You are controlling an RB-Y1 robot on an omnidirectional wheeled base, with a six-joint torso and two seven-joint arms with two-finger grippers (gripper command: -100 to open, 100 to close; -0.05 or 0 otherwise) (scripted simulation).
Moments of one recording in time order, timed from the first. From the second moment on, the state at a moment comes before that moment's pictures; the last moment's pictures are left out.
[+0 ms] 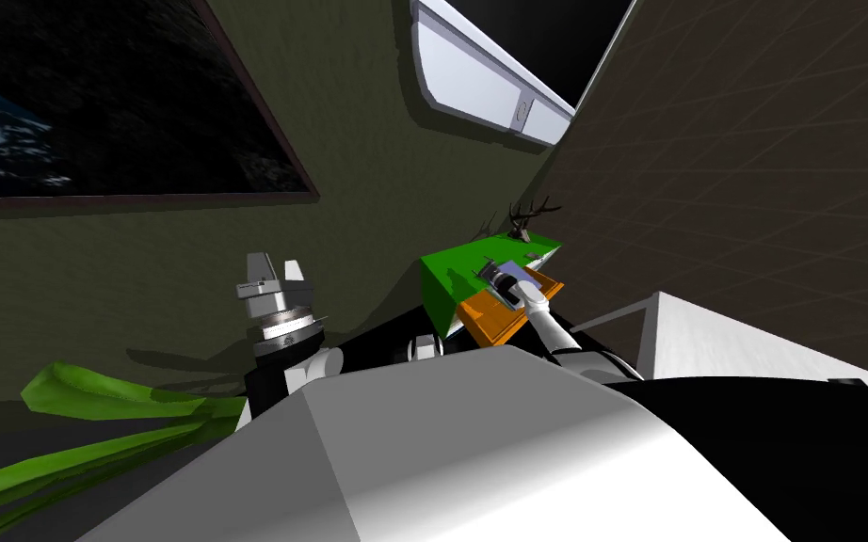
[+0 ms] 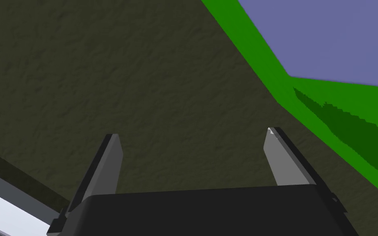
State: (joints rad) left arm 0.52 0.00 0.07 -2.33 0.11 -0.48 -0.12; right arm -0.09 -0.61 -0.09 -1.35 1.17 -0.42 0.72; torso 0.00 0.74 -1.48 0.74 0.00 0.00
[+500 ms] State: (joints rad) left arm 0.52 0.00 0.07 -2.33 0.11 -0.48 -0.12; right arm -0.12 -0.70 -0.10 -1.34 1.15 -0.43 0.64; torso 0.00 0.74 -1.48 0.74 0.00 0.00
